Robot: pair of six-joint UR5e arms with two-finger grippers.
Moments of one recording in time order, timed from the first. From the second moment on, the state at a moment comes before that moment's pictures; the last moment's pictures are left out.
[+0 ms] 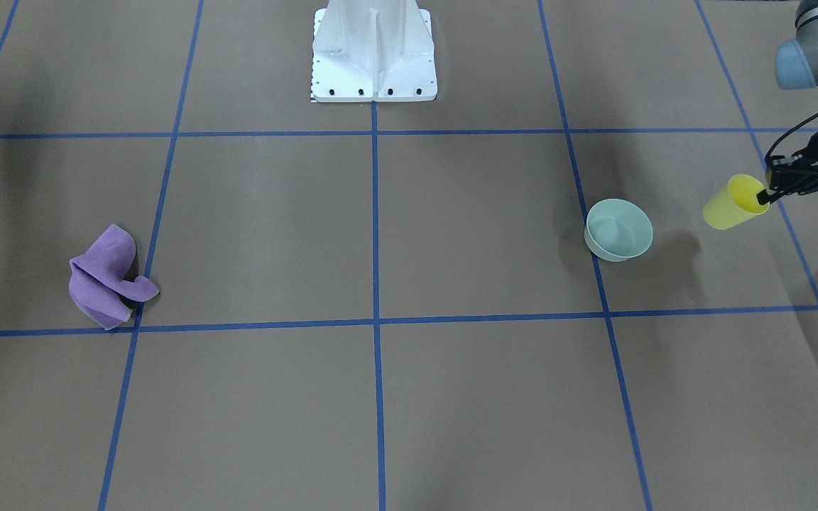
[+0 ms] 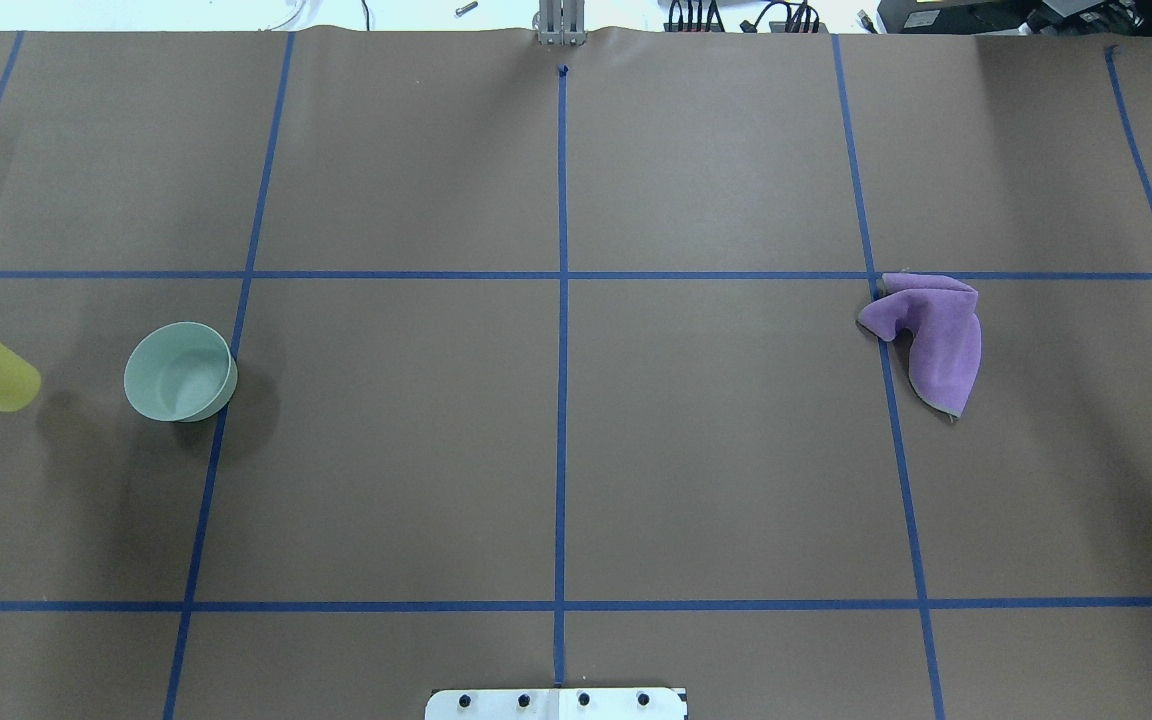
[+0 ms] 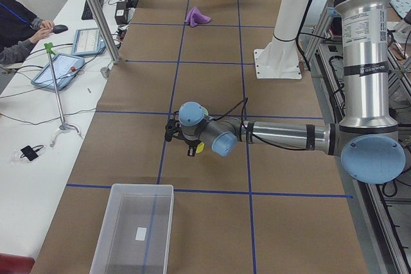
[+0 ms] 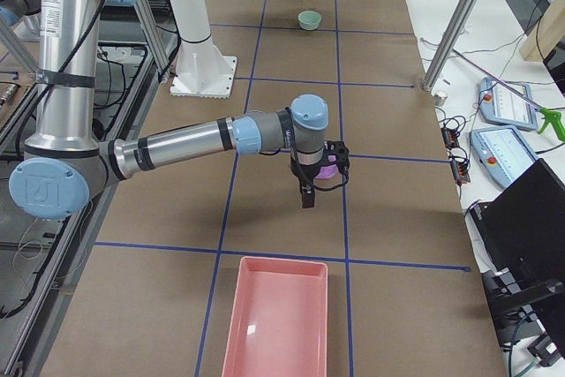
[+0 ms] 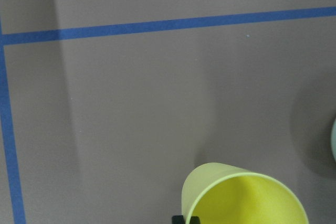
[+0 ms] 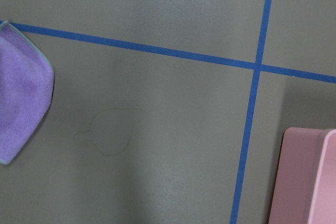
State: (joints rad) left arm -1.22 -1.44 -1.70 -2.09 -2.42 -0.49; right arm 1.37 -1.69 1.96 -1.62 2.27 0.15
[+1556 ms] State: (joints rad) left arm -1.70 -1.90 -1.29 -1.51 -2.35 0.36; right arm 1.35 -1.65 1.96 -1.62 2.27 0.17
